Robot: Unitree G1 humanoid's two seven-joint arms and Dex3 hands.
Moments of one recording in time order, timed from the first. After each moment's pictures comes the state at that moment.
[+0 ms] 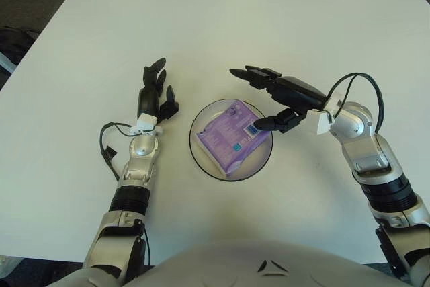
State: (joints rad) left arm -0.17 0.11 0.04 0.35 0.10 -0.45 0.16; right arm -0.33 -0.47 0.19 -0.32 -0.26 -0.06 0.58
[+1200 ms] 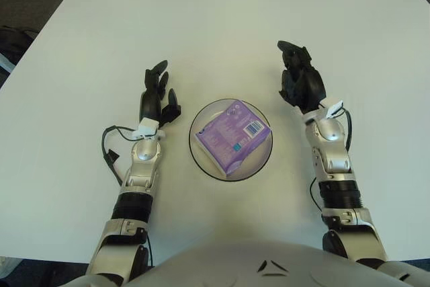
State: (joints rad) left arm -0.13 0.09 0.03 0.29 0.11 -0.43 0.16; right arm -0.23 -0.01 -0.03 0.08 0.04 -0.20 0.12
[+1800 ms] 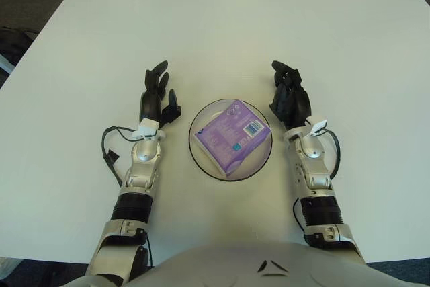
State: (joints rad) left arm -0.13 0.09 0.03 0.29 0.11 -0.43 0.16; right arm -0.14 0.11 -0.02 0.11 0.06 -0.25 0.04
